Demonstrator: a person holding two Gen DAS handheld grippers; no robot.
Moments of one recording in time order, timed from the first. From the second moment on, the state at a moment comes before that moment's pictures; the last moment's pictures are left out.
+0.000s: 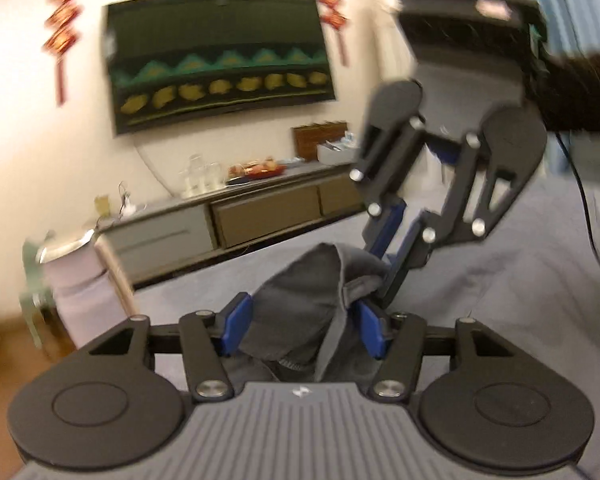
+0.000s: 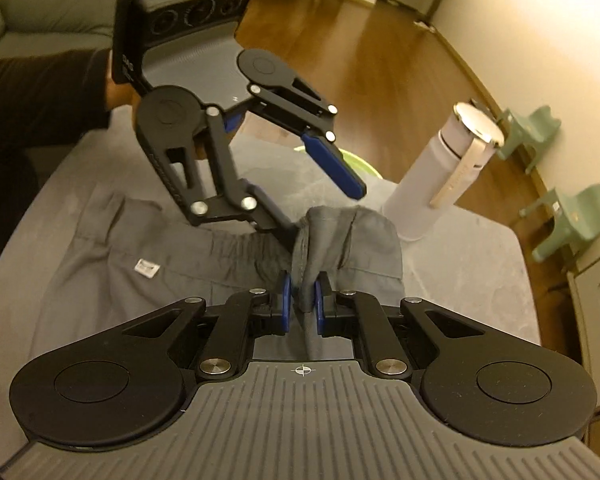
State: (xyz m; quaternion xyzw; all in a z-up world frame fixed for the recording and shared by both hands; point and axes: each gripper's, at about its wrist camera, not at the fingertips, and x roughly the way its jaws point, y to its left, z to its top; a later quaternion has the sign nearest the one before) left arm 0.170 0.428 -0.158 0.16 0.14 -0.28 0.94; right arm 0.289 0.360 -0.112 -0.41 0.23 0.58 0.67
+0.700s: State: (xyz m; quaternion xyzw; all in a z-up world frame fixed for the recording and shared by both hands) left arm 0.245 0.452 -0.204 0.05 0.32 -0.31 0.90; right arm 0.326 0.369 -0.119 -0.42 0.21 0.55 0.70
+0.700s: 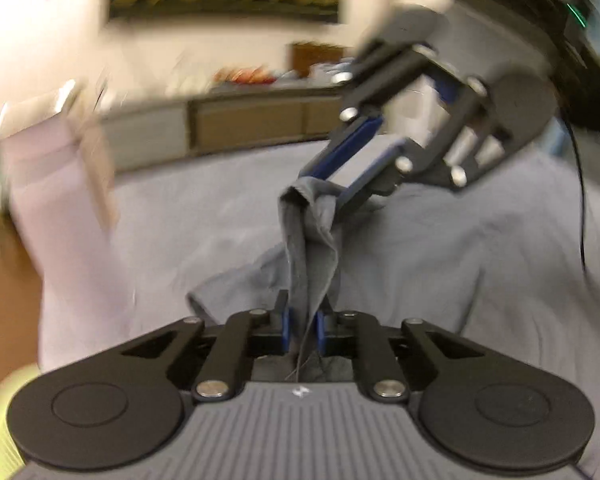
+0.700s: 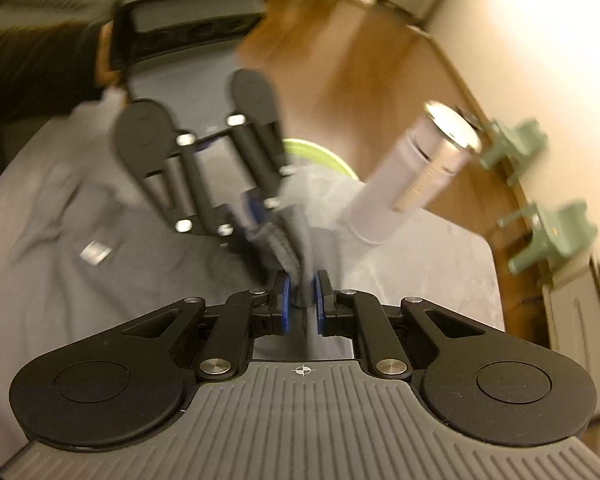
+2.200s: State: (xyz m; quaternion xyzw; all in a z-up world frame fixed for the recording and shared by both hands) left arm 0.292 0.401 -0.189 -0.08 0.47 0.01 0.88; right arm 0.307 0.016 -0.172 -0.04 0.41 0.05 0.91
